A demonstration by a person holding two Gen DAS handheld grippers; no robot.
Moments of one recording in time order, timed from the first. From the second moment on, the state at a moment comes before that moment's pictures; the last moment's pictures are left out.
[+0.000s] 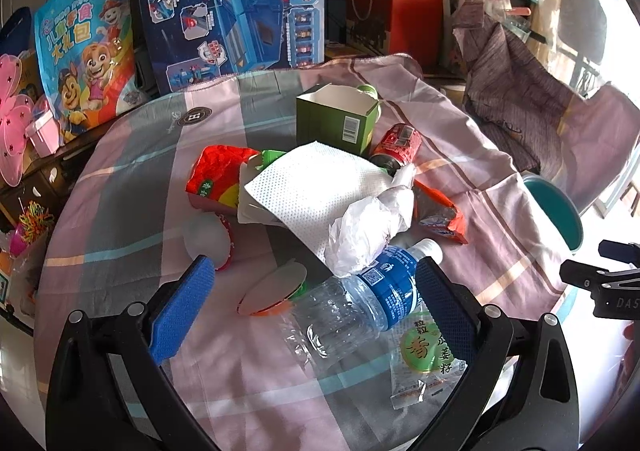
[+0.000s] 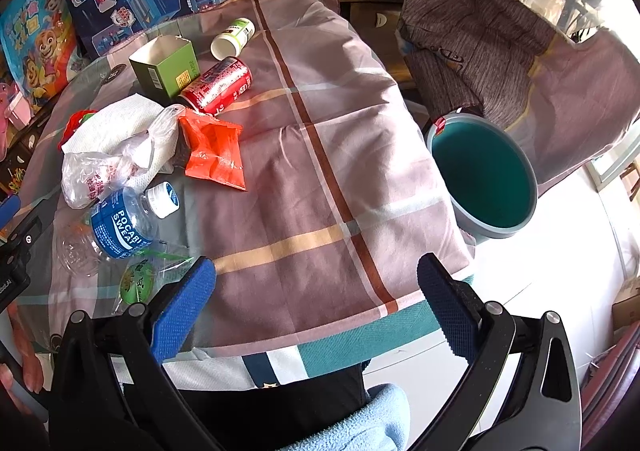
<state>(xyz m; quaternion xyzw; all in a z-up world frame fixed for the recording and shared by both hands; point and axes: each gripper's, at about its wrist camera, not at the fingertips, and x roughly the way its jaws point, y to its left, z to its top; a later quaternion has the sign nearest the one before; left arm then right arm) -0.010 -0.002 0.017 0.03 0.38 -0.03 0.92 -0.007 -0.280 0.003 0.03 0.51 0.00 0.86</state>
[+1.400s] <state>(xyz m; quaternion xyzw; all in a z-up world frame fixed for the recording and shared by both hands) -0.003 0.013 -0.017 0.08 0.43 -0.13 0.89 0.000 -0.268 -0.010 0.04 0.54 0.03 0.84</state>
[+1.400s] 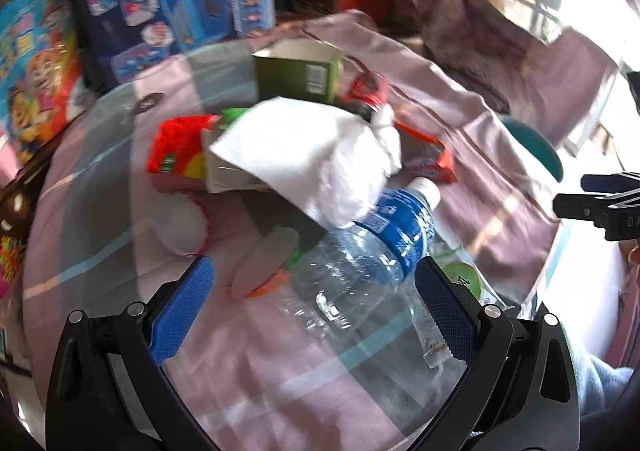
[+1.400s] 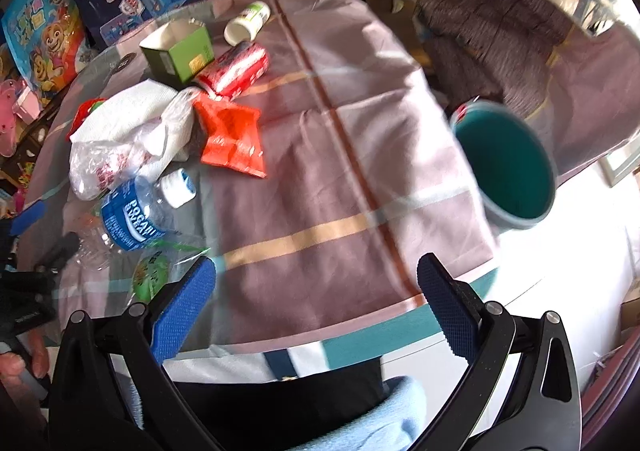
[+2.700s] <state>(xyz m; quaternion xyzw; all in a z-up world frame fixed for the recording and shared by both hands) 0.014 -0.044 -0.068 0.07 0.52 -0.27 0.81 0.012 -0.288 -0.053 0.08 0.58 0.02 0.81</state>
